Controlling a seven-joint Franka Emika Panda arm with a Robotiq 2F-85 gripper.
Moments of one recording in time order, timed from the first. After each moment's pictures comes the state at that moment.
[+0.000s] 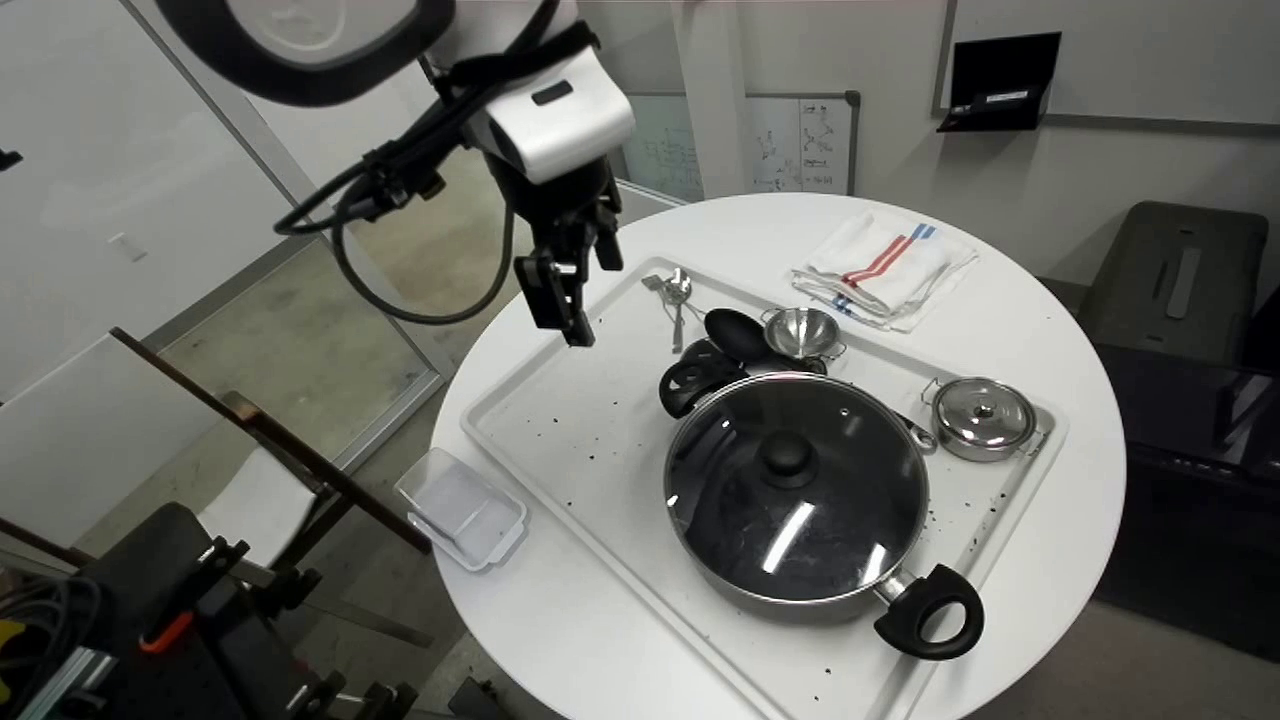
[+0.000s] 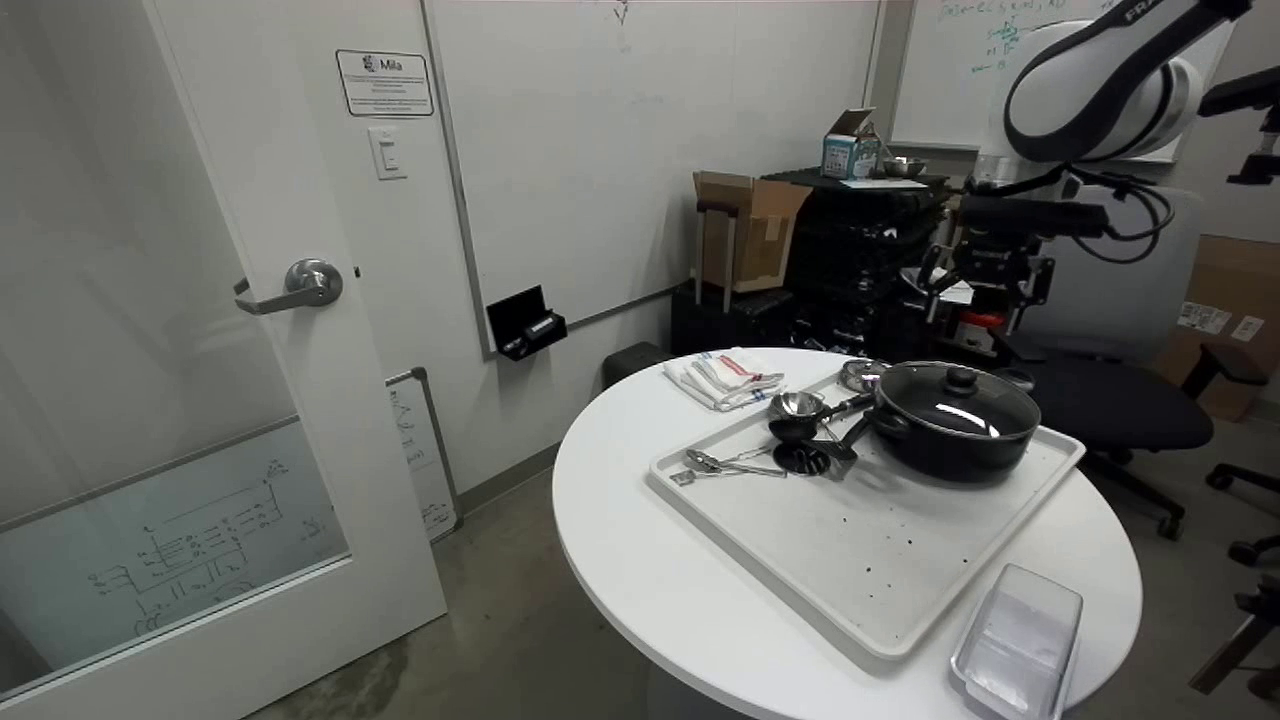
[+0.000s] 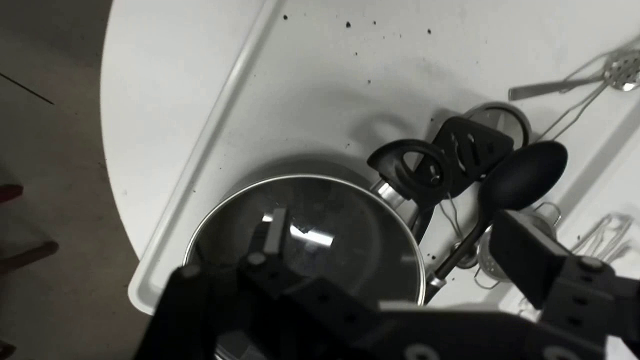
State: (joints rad) arm -0.10 0.36 -0.19 -2.06 0.15 2.41 0.81
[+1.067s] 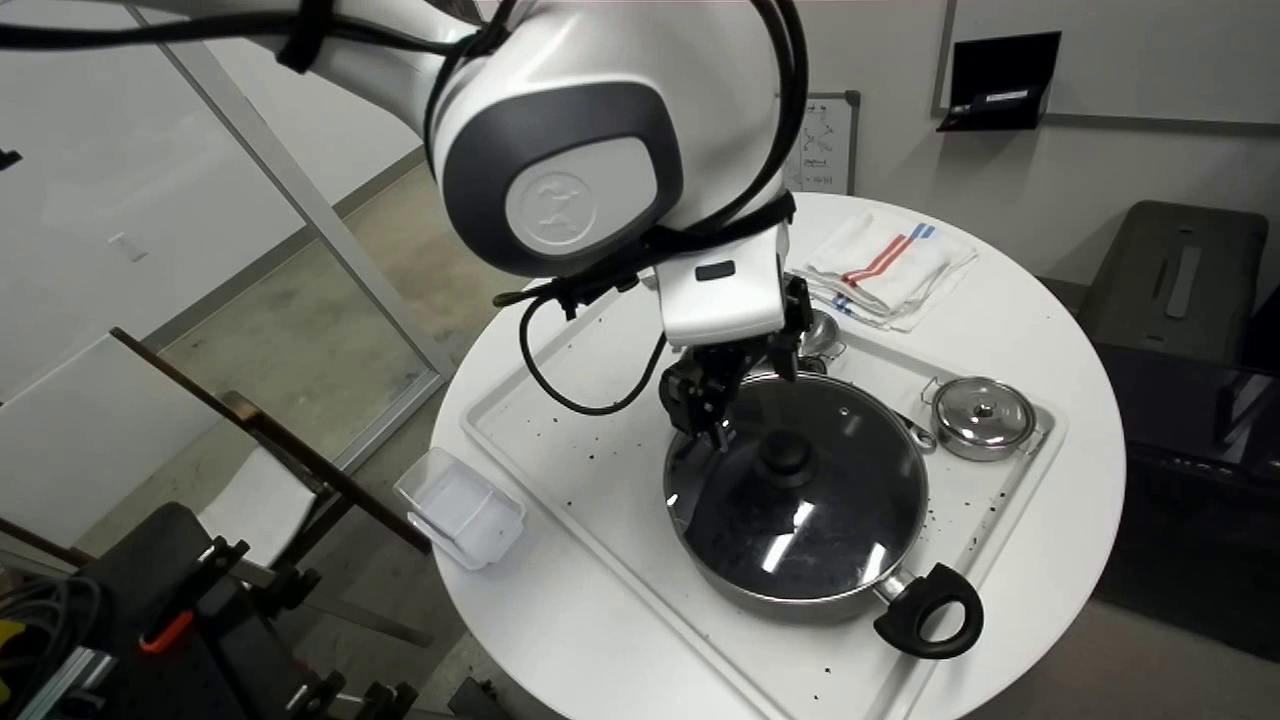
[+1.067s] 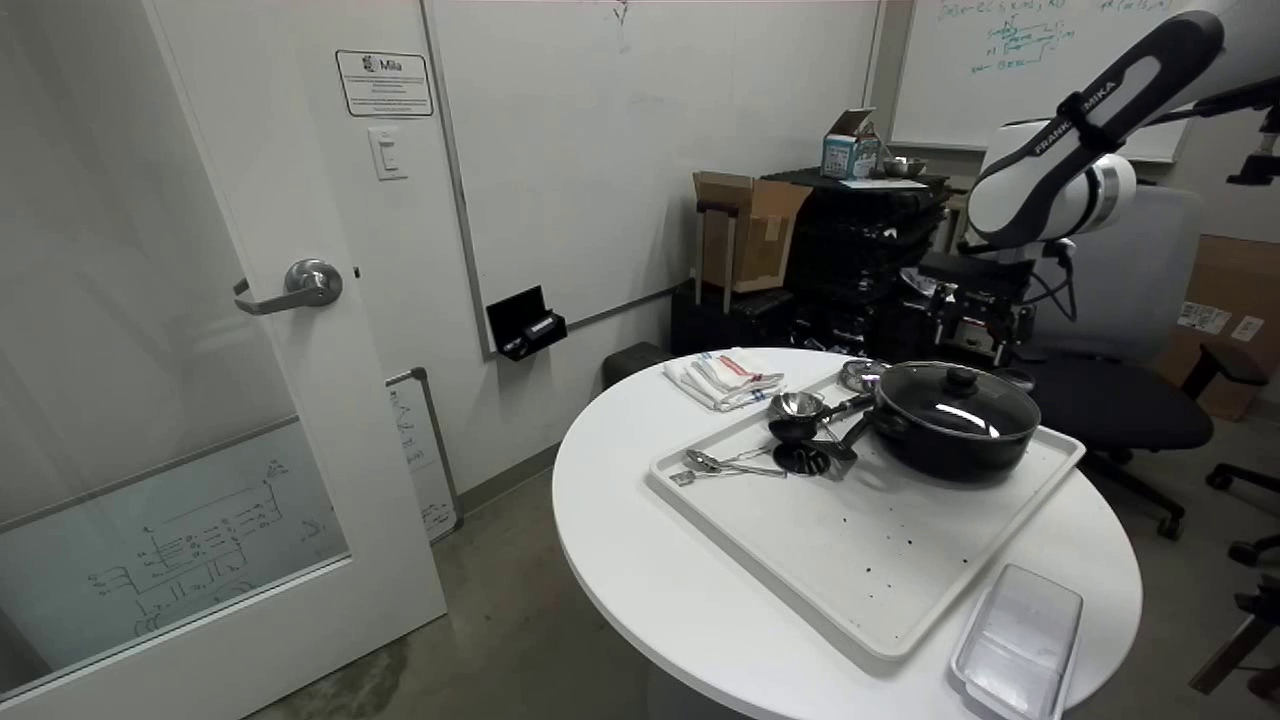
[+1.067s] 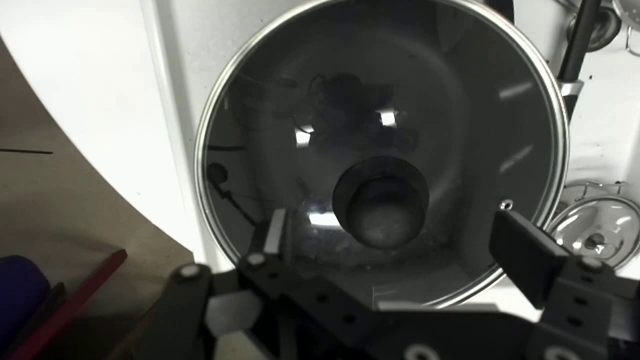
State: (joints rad) arm -0.17 0.69 -0.30 -1.84 0.17 2.52 1.22
